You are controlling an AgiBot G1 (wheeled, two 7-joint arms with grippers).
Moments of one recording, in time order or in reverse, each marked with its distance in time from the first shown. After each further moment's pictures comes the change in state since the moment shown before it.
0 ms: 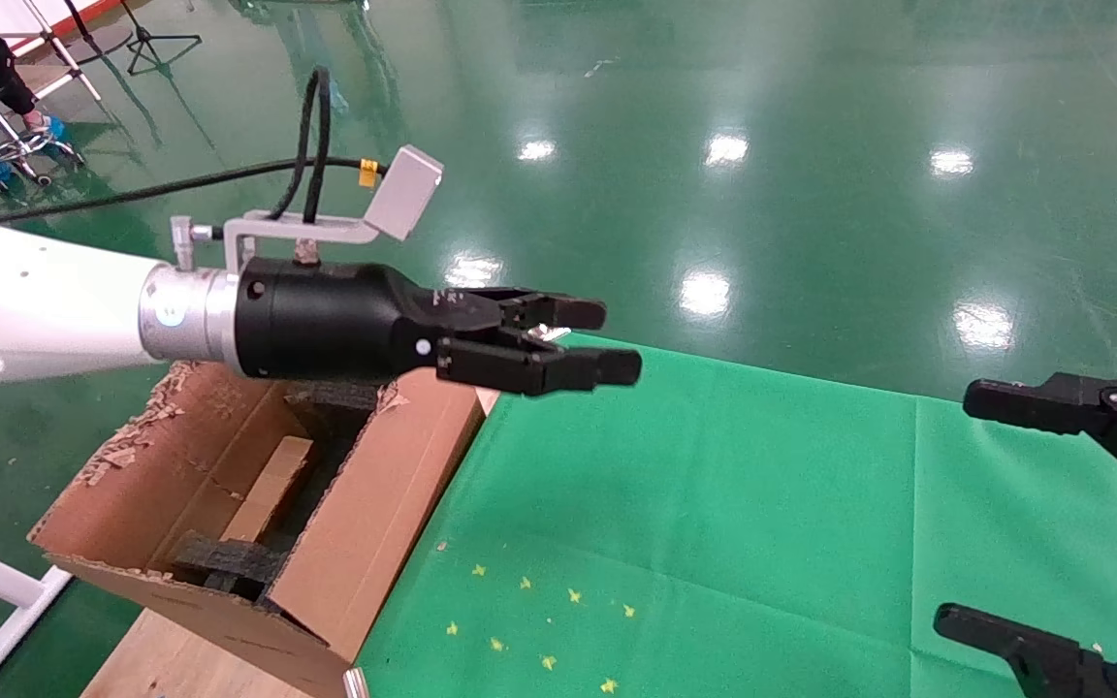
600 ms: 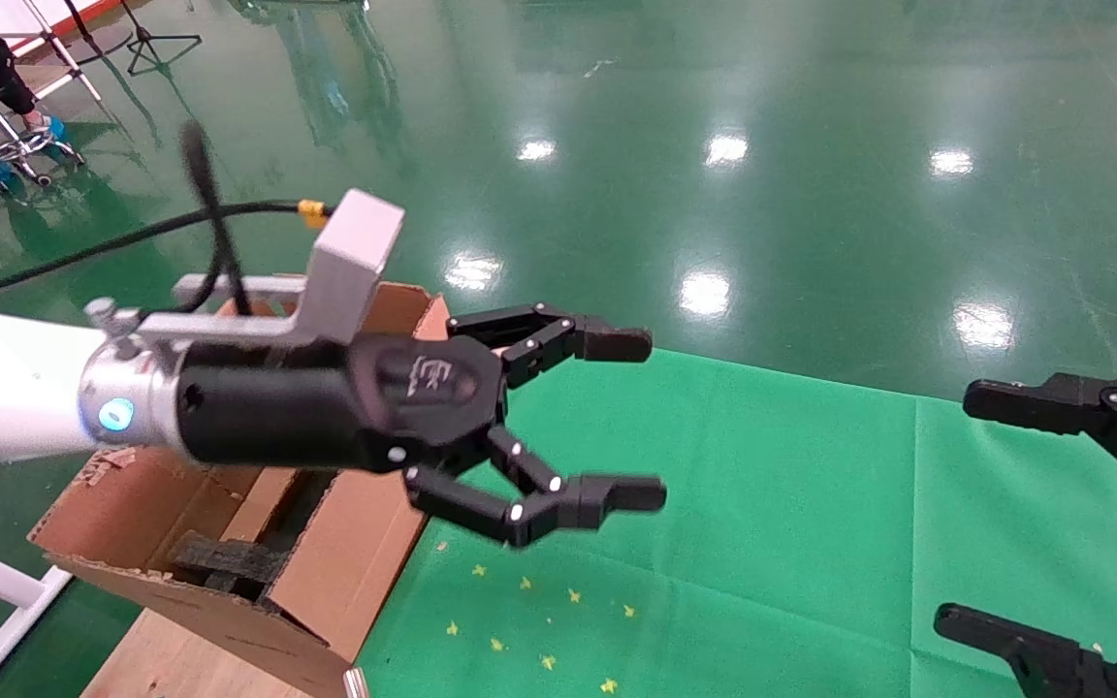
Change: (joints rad) left arm 0.358 -0.050 -0.441 -0.369 0.012 0.017 0.227; right arm 0.000 0.000 0.000 0.000 0.000 0.000 0.000
